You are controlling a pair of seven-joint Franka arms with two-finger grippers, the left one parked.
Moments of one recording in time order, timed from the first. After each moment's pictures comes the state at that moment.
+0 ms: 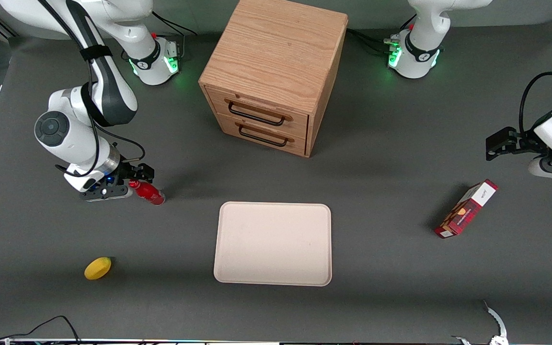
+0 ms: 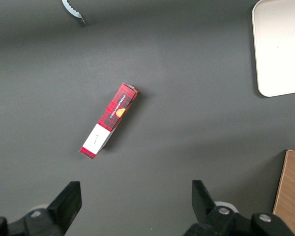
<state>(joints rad) 0.02 0.14 0.13 -2.17 -0.05 2.30 0.09</state>
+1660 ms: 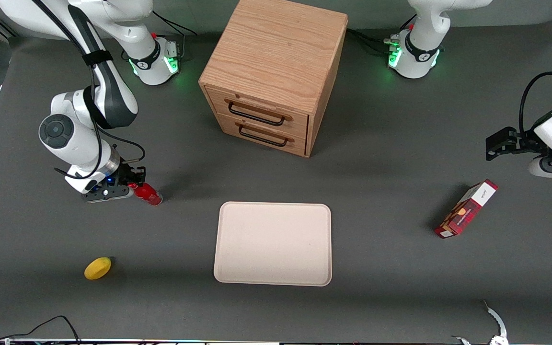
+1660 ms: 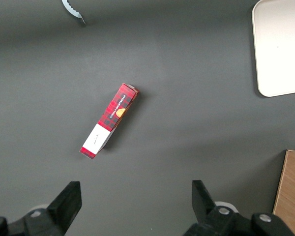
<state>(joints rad) 0.00 0.15 0.13 -2.17 -0.09 2.31 0.06</state>
